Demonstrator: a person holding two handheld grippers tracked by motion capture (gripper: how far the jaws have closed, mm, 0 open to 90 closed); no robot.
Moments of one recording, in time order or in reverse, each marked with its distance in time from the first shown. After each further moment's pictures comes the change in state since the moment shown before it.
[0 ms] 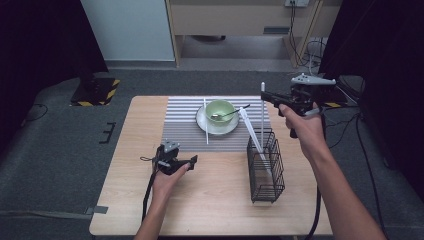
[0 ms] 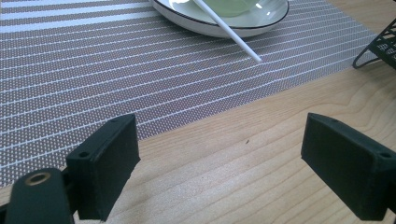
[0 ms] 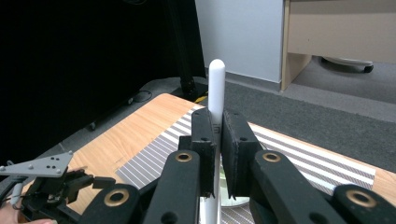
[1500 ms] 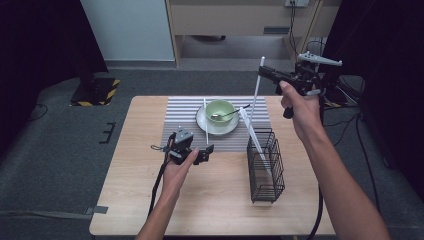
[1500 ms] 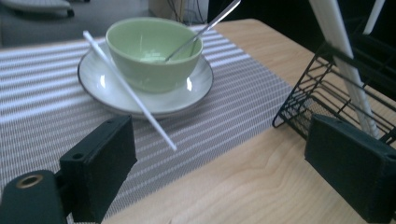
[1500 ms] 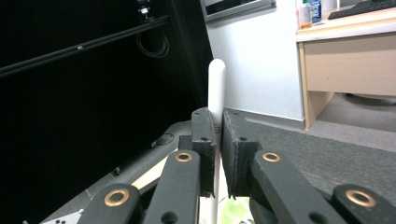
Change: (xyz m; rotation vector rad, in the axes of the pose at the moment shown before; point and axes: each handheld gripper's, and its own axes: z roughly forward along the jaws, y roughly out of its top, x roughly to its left) left arm -0.046 0.056 -0.010 -0.138 -0.125 0.069; right arm -0.007 0.046 0.010 -0.171 0.091 0.079
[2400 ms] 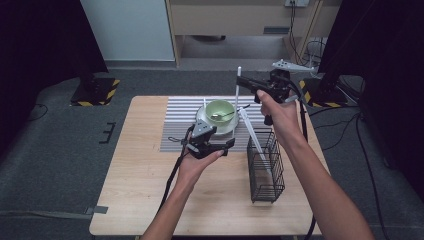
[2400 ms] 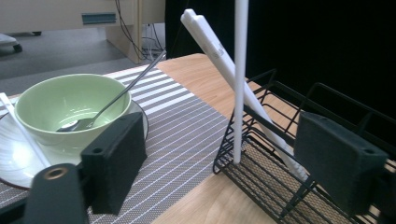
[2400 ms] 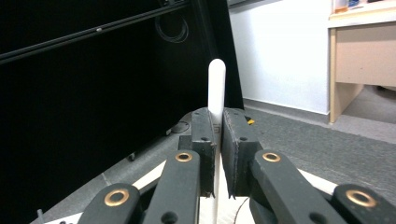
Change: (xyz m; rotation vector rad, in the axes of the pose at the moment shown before) left arm -0.045 0.034 0.018 -0.084 -0.161 0.051; right arm 0.034 -0.024 0.036 0.049 0.072 -0.023
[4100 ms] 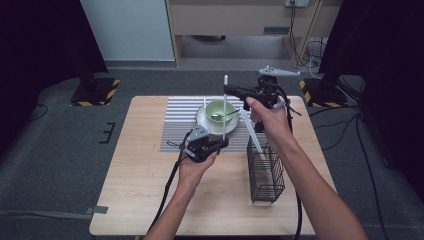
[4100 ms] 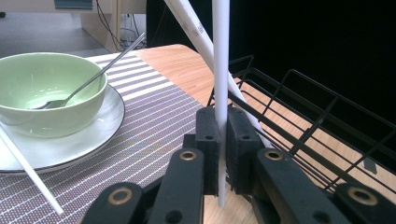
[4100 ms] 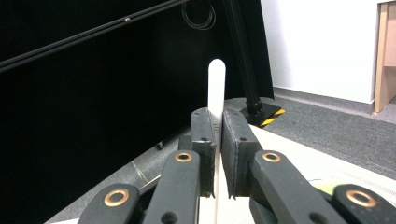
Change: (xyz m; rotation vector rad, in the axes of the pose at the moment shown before) left arm 0.000 -0.014 -0.007 0.017 -0.086 -0.054; right arm 0.018 -0.014 0.017 0.048 0.112 0.039
